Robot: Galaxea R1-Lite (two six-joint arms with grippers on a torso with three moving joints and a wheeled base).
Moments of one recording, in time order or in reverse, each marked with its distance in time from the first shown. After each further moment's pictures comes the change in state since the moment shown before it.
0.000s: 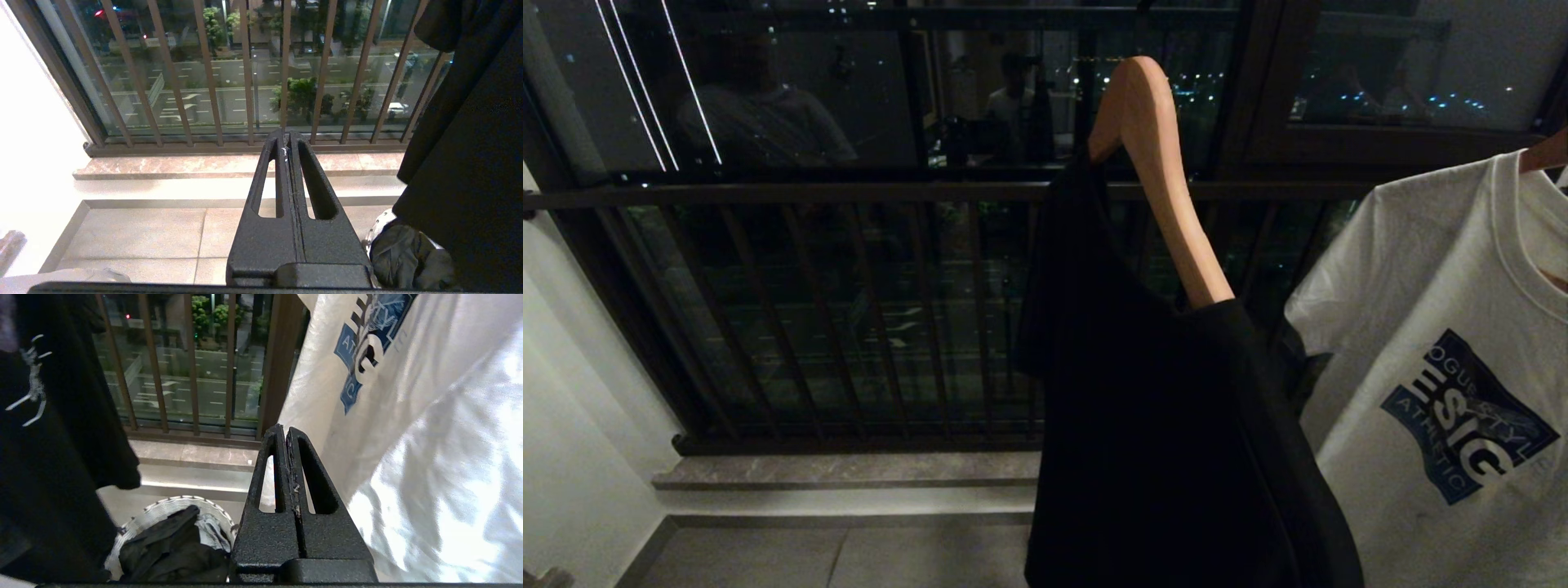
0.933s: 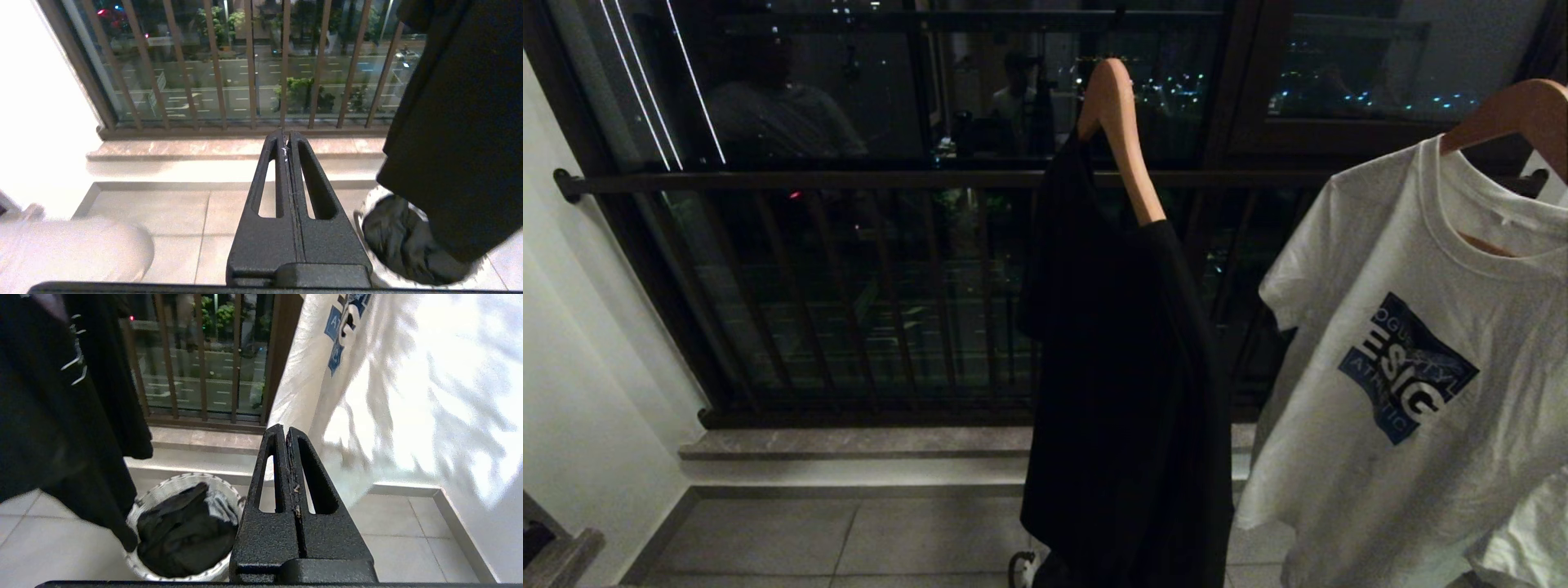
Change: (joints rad) left arm 0.000 0.000 0.000 0.000 0.000 -0.002; right arm 0.000 0.000 0.000 0.000 -0.001 0.013
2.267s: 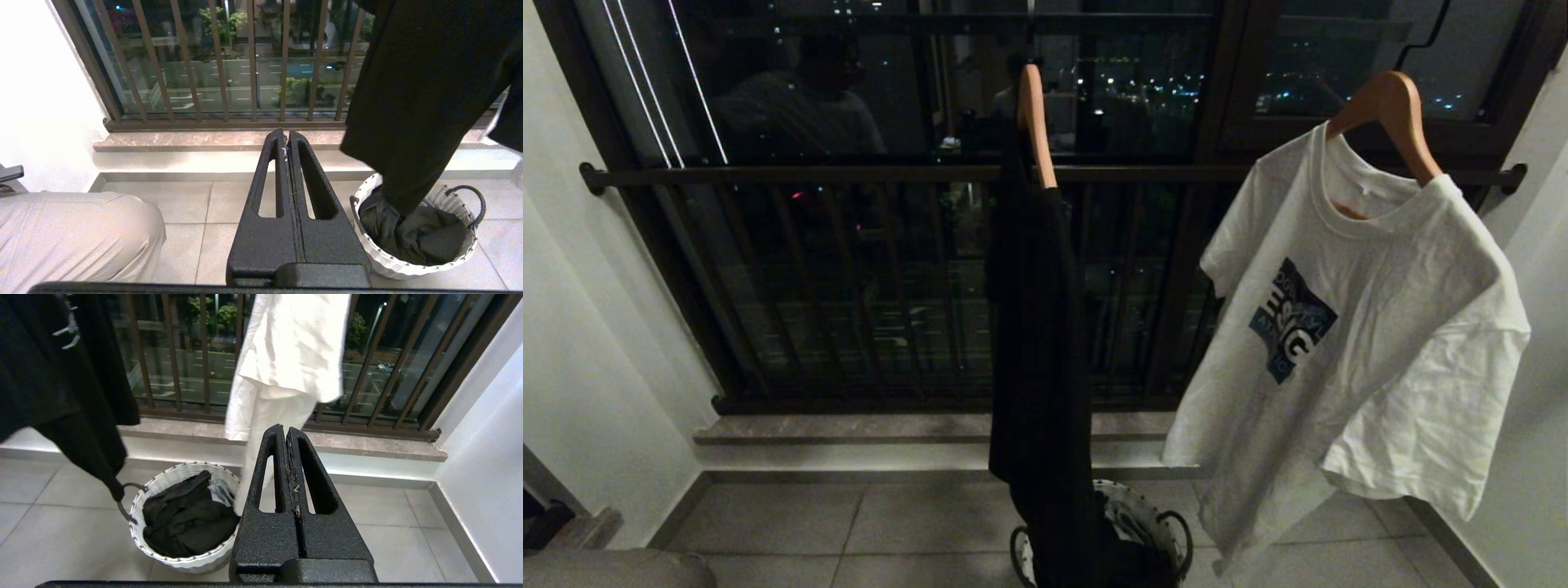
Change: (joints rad) left arm 0.000 0.000 0.000 0.000 0.000 0.000; right arm 0.000 0.000 0.000 0.000 0.002 -0.004
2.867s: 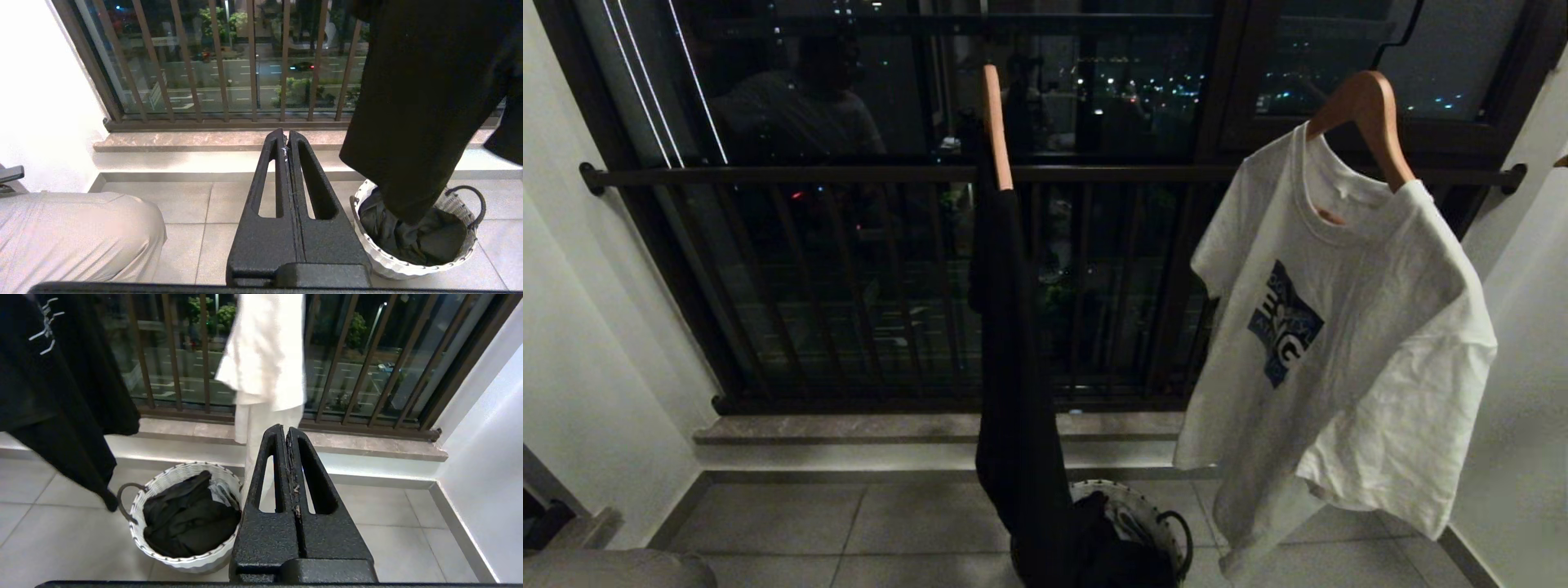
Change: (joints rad) left arm 0.000 0.000 0.000 0.000 0.000 0.000; right arm 0.000 0.000 0.000 0.000 0.000 0.002
